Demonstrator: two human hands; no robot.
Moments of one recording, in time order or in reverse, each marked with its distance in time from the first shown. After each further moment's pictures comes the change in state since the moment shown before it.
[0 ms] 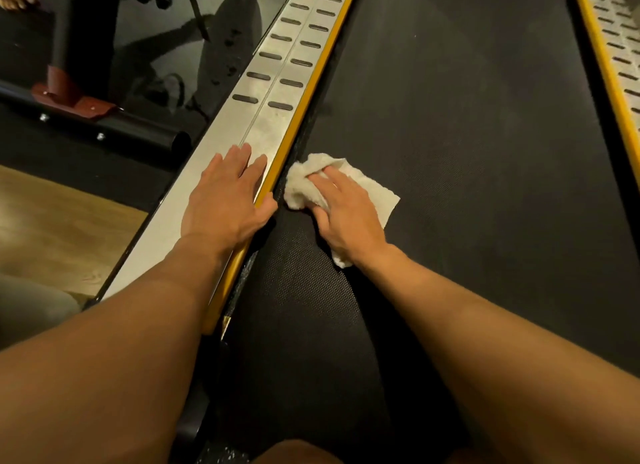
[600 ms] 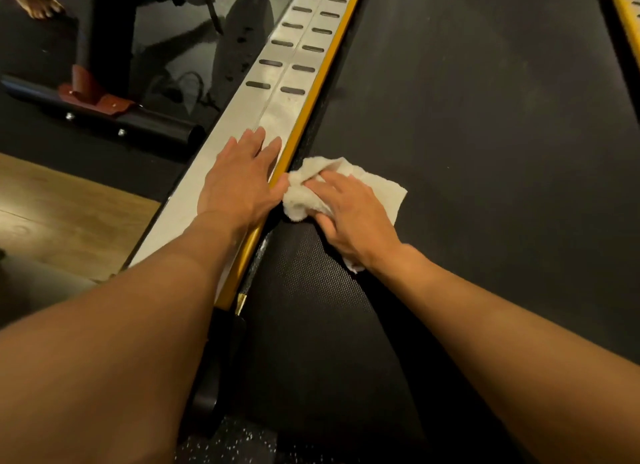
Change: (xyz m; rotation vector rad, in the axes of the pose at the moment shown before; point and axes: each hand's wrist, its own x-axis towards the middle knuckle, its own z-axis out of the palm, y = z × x) left_hand -0.001 0.006 -0.002 0.021 -0.024 -0.028; right_hand -0.029 -0.029 -0.014 0.036 -0.063 -0.100
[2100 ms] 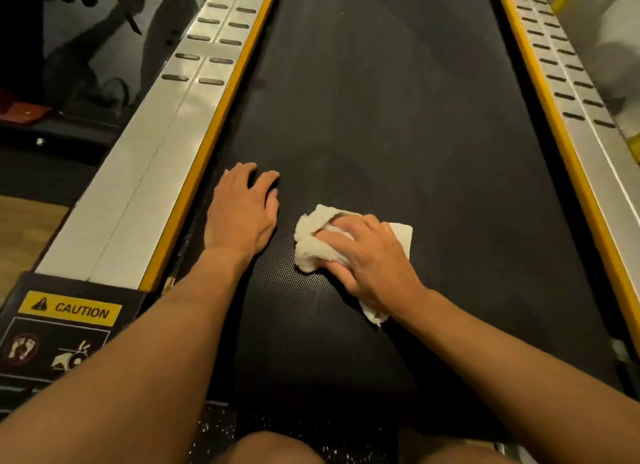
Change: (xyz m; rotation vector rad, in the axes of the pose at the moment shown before) left_hand -0.043 0.095 0.047 -0.157 0.132 0.038; right_hand -0.156 0.029 -0.047 -0.244 0.049 0.057
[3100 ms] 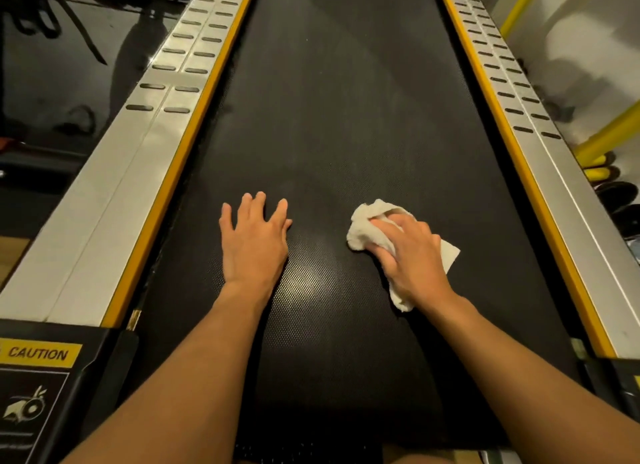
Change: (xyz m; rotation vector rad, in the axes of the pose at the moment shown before) left_hand -0.009 0.065 0.010 0.157 -0.049 -0.002; right_hand -0.028 0.078 -0.021 0.046 0.021 0.472
